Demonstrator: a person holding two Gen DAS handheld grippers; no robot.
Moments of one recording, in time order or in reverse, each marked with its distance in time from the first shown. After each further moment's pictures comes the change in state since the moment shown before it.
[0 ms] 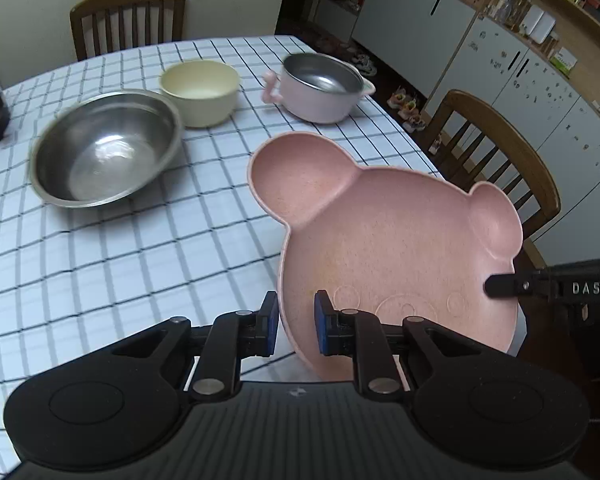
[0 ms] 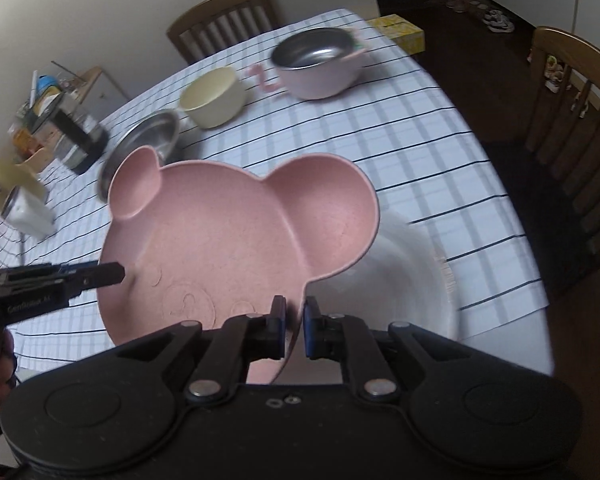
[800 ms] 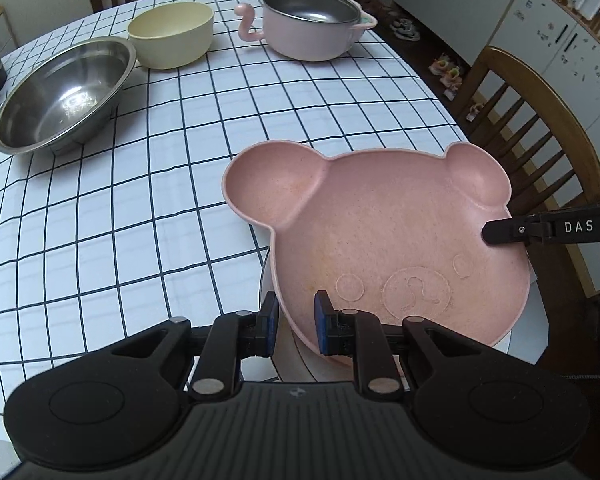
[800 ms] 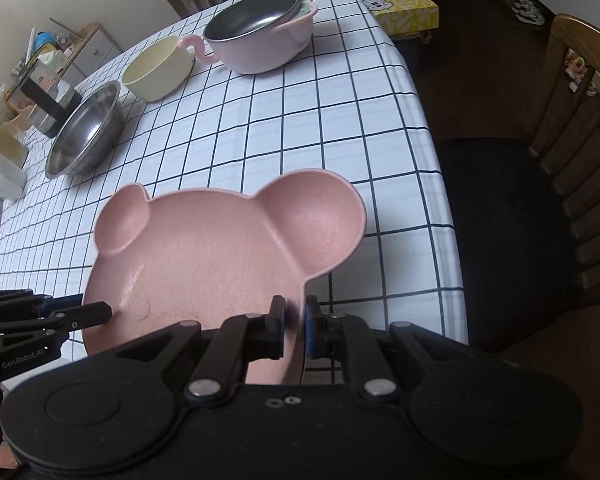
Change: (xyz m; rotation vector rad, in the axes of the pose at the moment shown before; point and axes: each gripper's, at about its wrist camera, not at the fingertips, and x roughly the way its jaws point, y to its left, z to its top) left arm 0.066 -0.073 -0.013 -0.068 0.114 0.144; right arm 0.041 -0.091 0.043 -0.116 0.130 0.028
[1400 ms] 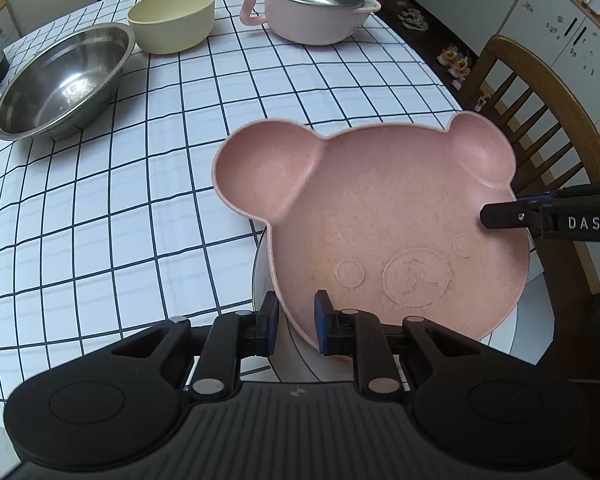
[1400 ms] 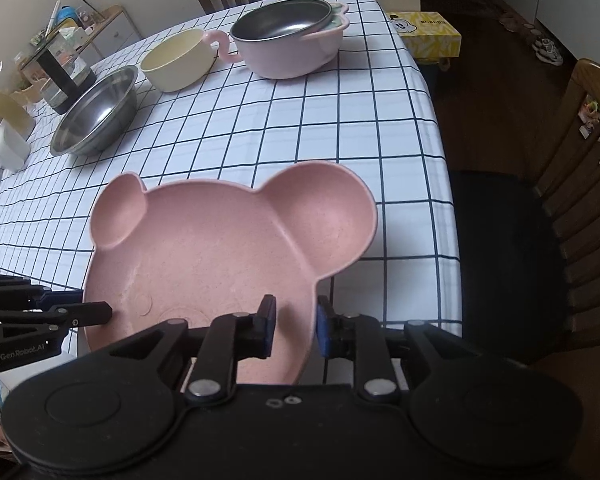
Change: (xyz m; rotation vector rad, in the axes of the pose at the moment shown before) left arm 0.005 -0.005 -0.004 -0.006 0.030 0.016; right arm 0.003 0.011 0.001 -0.117 -0.030 -0.027
